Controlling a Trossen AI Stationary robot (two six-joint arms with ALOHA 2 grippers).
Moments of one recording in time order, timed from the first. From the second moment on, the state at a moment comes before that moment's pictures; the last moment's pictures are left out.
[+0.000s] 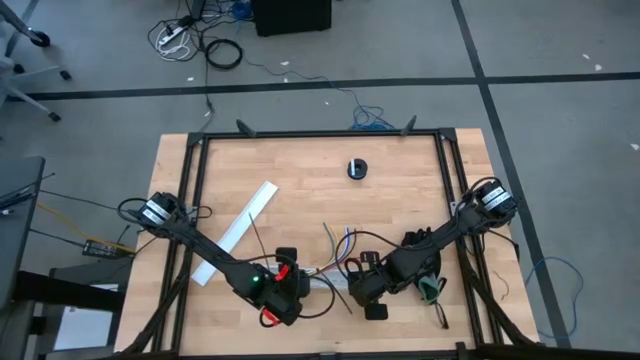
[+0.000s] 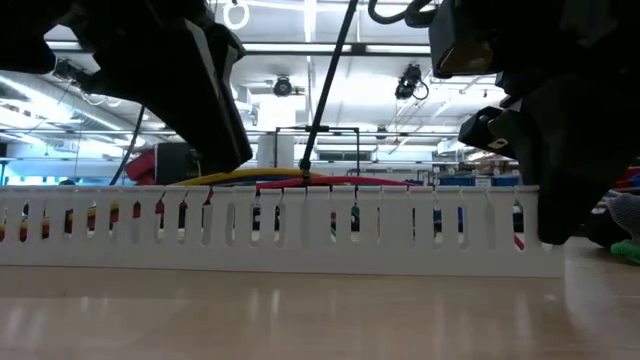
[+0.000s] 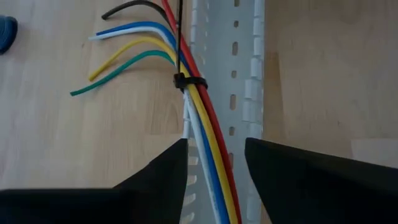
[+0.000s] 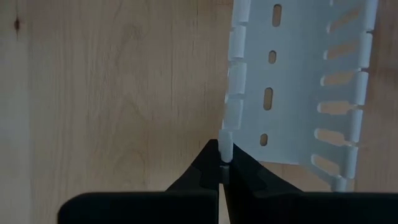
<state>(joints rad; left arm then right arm) -0.60 1.88 1.29 -0.60 -0.57 -0.42 0.54 1.87 1.19 -0.56 0.08 0.52</state>
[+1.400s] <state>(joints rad) -0.59 1.88 1.24 -0.55 -0.55 -0.42 0.36 1.65 1.19 -0.57 0.09 0.11</state>
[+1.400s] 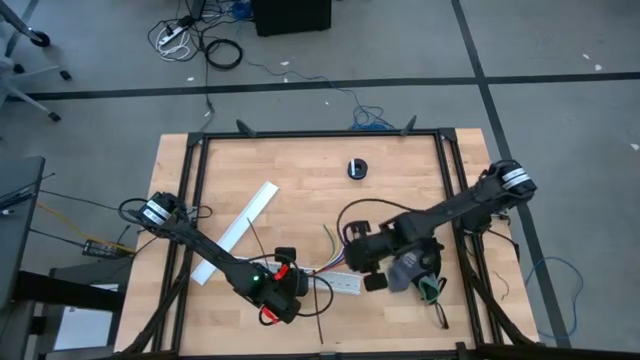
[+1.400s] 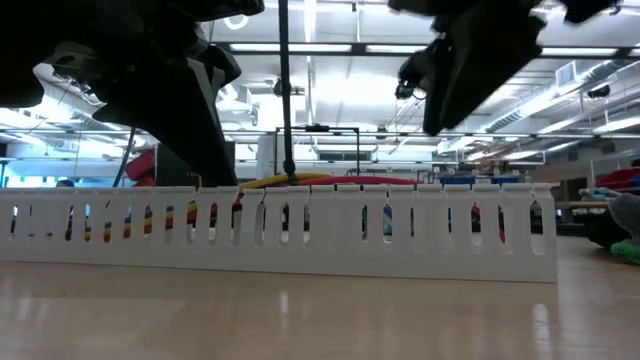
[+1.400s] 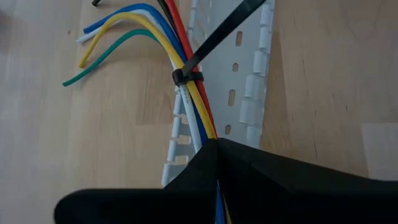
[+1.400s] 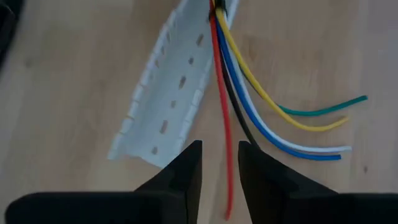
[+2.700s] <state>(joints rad) -0.59 1.88 1.24 -0.53 -0.52 -0.40 0.37 1.76 1.40 -0.61 0.17 0.01</state>
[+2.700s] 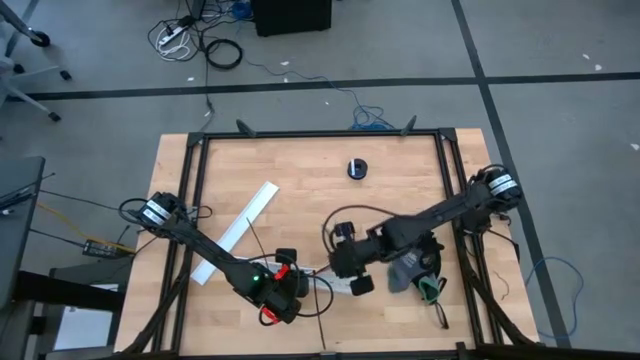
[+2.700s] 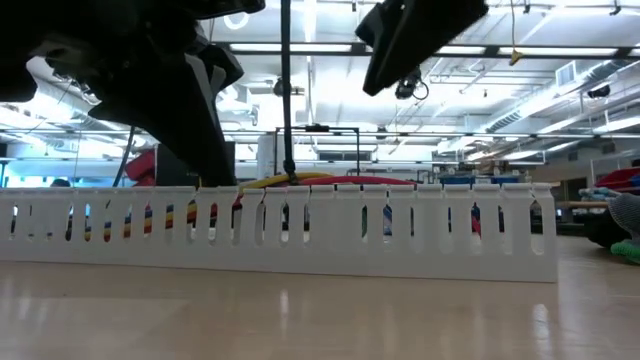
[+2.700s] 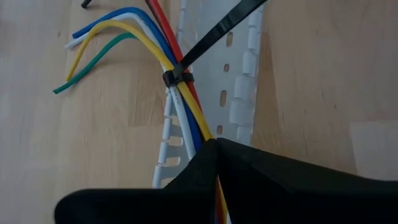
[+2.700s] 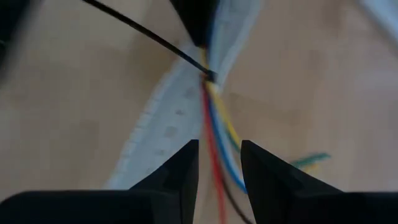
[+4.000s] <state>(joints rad) -0.59 1.88 1.24 -0.52 -0.51 -0.40 0.22 1.91 1.32 -0.48 0.04 -0.20</state>
